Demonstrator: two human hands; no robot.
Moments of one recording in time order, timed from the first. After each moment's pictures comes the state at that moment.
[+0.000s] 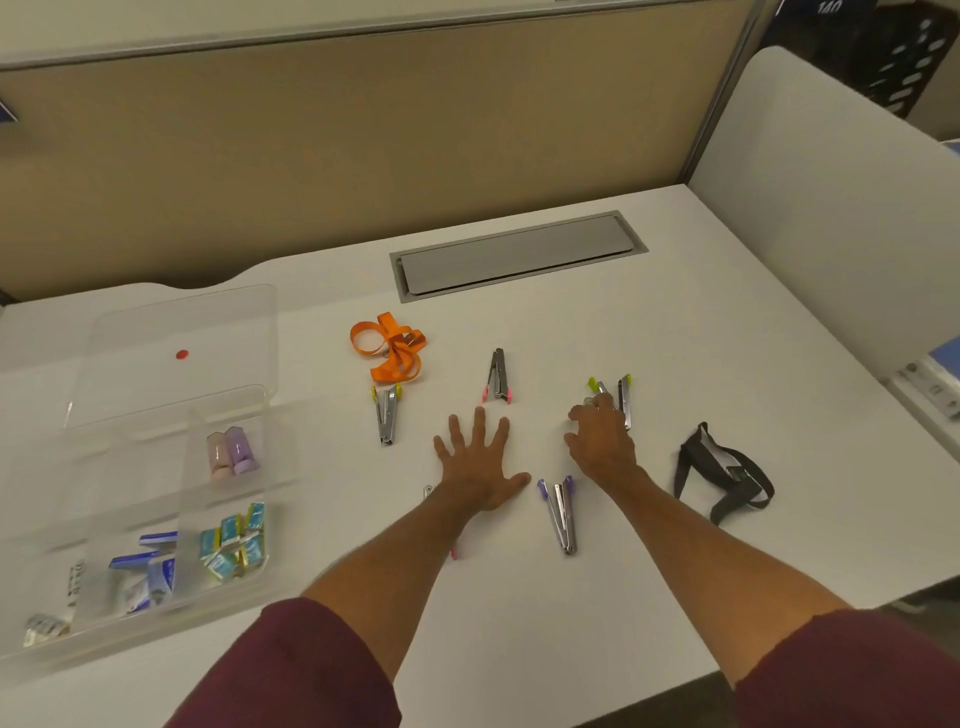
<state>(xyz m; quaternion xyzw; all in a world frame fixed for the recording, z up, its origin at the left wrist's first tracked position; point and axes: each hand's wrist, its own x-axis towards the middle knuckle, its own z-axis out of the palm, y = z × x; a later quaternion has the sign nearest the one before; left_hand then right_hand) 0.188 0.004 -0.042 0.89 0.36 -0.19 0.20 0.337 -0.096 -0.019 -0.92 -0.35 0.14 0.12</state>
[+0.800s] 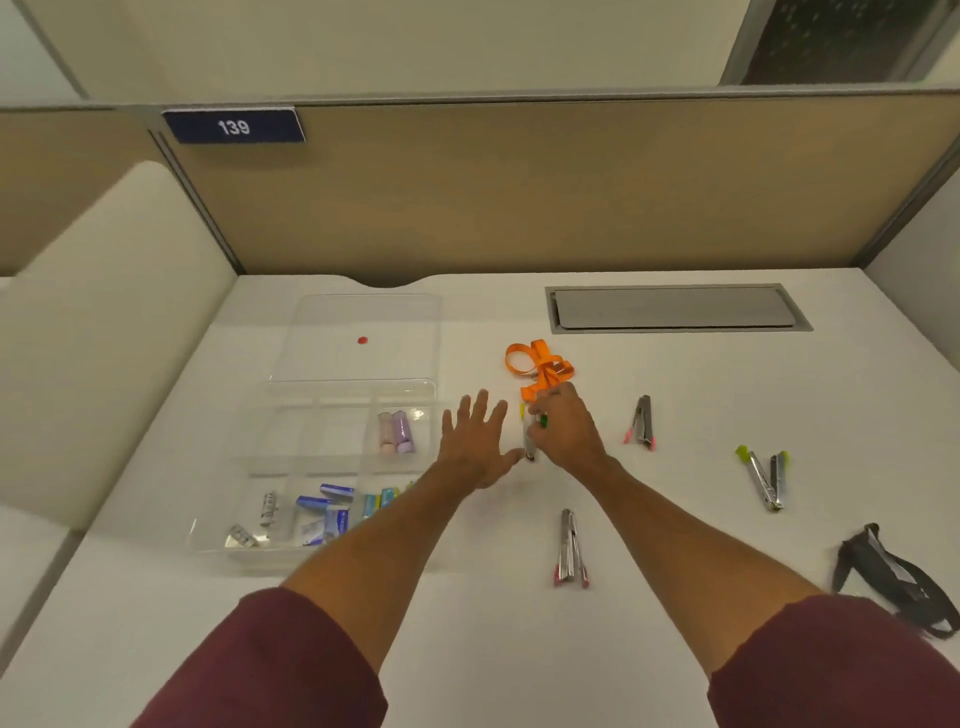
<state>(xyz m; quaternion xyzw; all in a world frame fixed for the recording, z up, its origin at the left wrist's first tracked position) 0.043 0.110 0.021 0.87 0.46 -0.07 0.16 0.176 0.061 0.042 -0.81 -0.51 0.19 0.21</state>
